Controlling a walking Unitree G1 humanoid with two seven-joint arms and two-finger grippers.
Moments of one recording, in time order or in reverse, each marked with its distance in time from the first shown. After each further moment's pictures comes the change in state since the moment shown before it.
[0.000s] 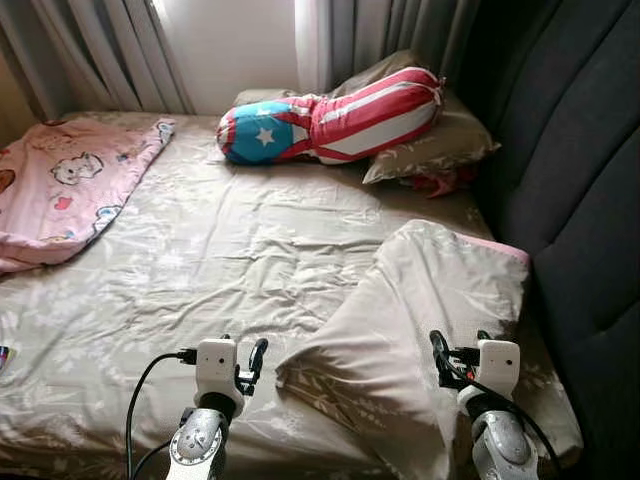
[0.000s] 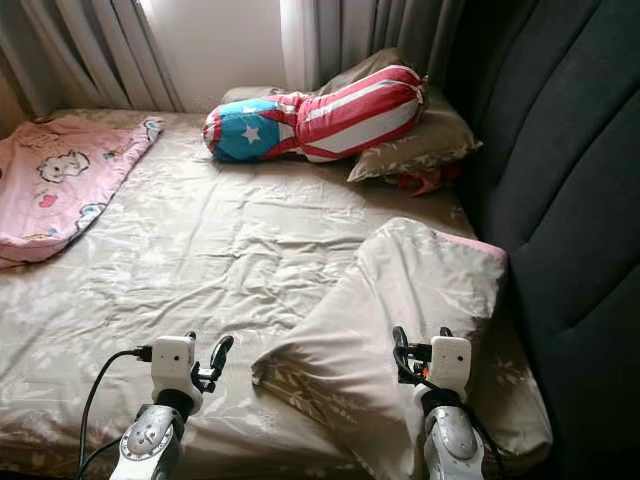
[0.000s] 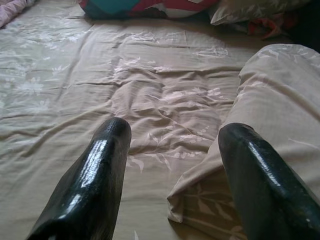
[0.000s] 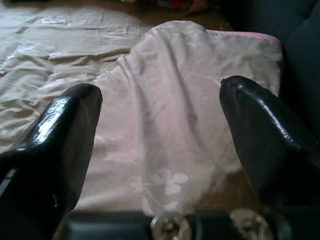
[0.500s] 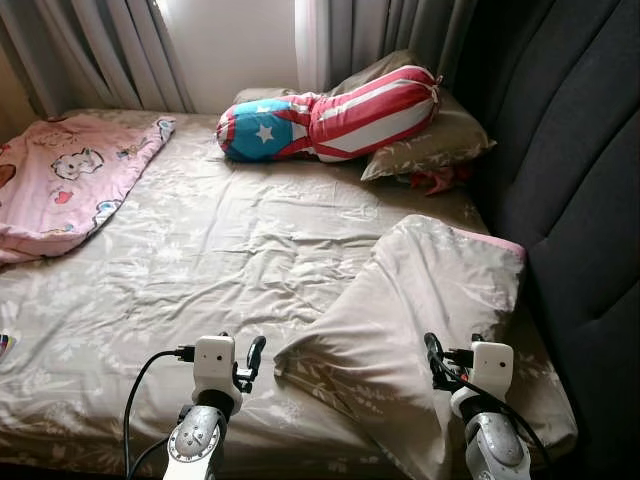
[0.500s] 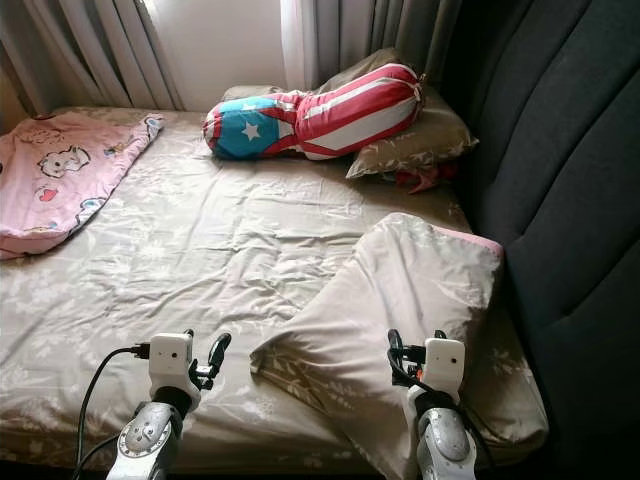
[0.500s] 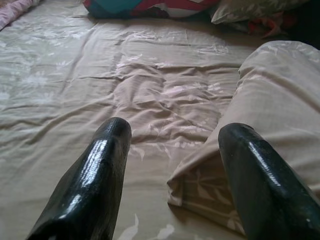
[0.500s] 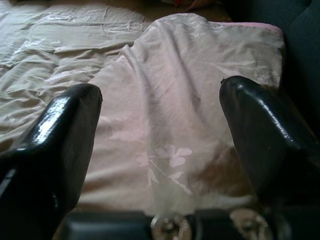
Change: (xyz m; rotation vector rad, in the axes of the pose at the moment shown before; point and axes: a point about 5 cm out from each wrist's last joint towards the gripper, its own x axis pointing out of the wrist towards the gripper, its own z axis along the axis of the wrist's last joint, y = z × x) left arm 0.000 0.002 0.001 0.002 0.008 0.002; right arm -0.001 0.007 -0.003 0.020 0.004 0.004
